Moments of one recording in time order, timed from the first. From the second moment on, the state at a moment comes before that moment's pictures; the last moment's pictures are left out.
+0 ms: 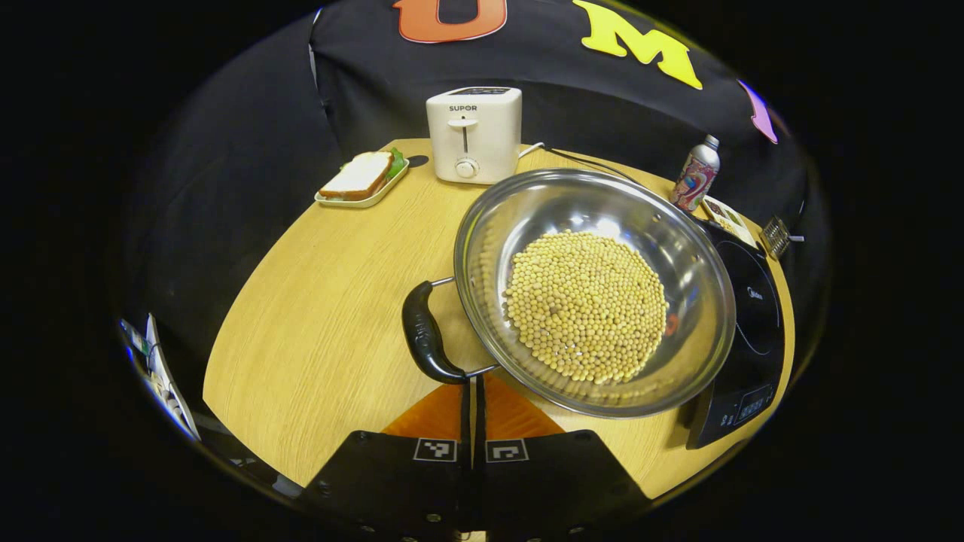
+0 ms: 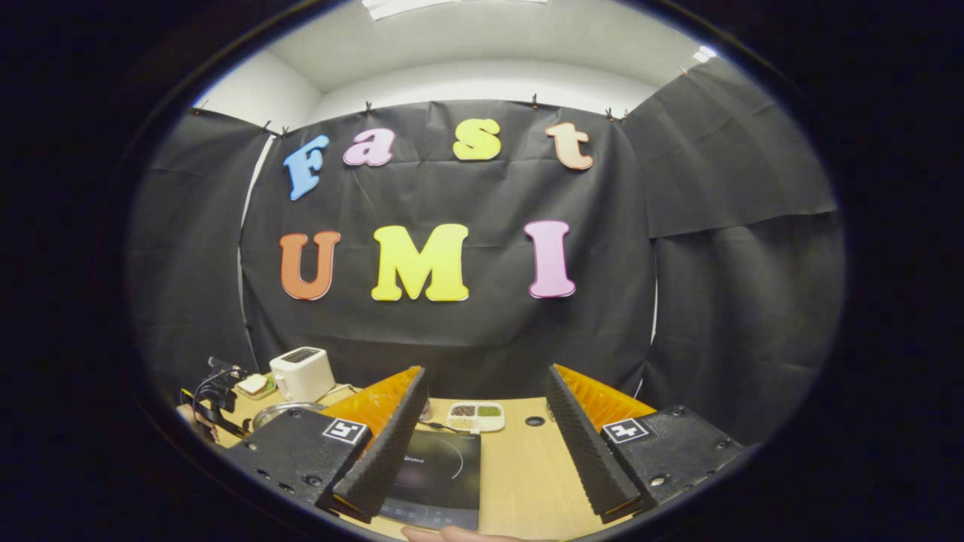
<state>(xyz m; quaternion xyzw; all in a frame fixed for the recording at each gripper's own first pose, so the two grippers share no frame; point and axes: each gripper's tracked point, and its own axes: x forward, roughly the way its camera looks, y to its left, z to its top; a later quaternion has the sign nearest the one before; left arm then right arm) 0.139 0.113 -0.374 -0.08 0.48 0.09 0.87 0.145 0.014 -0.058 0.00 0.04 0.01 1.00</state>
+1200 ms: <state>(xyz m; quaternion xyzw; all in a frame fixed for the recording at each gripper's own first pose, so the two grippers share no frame) 0.218 0.183 -0.386 -0.10 0.49 0.10 0.86 0.137 0.053 -0.100 0.03 0.06 0.00 1.00</state>
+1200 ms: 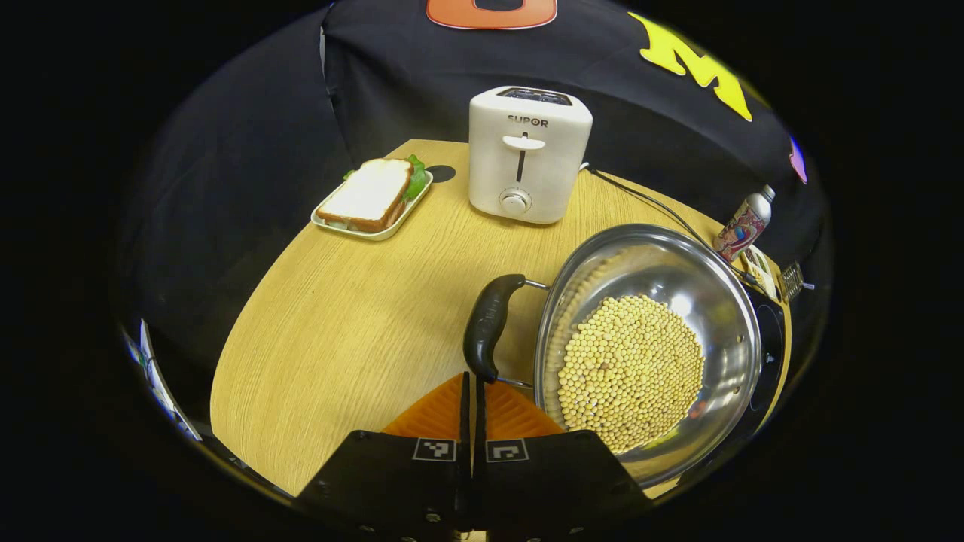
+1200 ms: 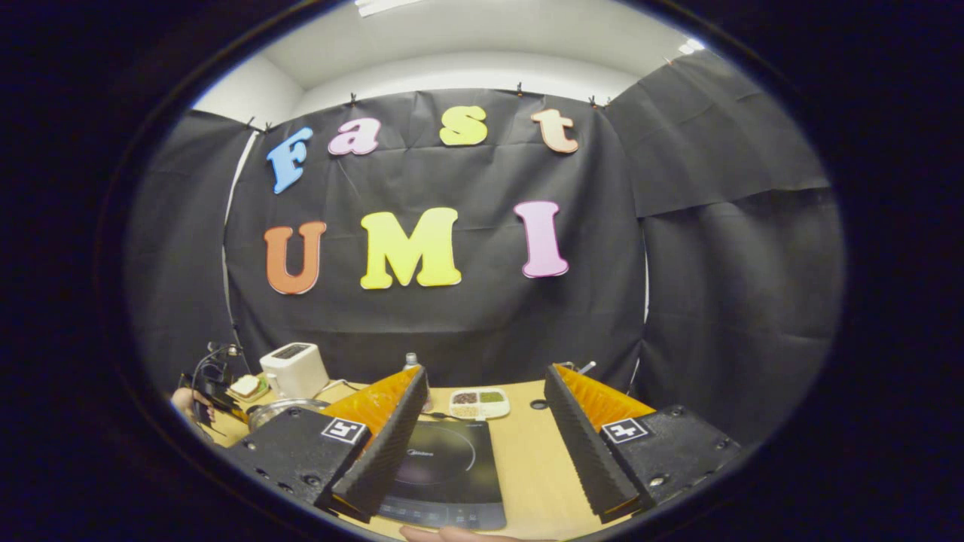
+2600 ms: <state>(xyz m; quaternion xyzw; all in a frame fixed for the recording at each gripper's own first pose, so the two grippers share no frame) 0.235 0.162 -0.317 -0.09 0.32 -0.01 0.94 0.209 0.240 -0.291 0.00 0.25 0.09 0.97</state>
